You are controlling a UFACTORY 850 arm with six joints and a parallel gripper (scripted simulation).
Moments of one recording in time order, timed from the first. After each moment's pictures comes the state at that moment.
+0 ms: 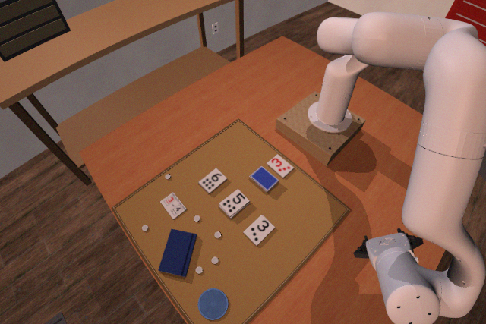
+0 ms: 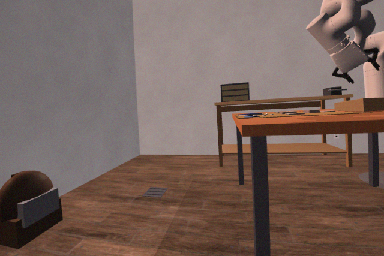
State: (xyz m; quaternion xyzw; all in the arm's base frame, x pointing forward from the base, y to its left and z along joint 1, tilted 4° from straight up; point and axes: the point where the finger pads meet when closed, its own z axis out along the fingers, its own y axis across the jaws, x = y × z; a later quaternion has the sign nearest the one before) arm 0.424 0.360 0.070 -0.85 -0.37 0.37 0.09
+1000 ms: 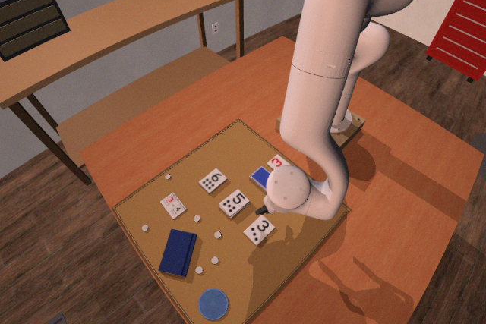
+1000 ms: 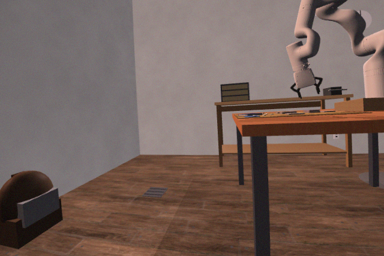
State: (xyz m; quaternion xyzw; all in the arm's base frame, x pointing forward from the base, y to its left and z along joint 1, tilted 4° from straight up) arm 0.476 0.061 0.031 -0.84 -0.51 0.19 0.01
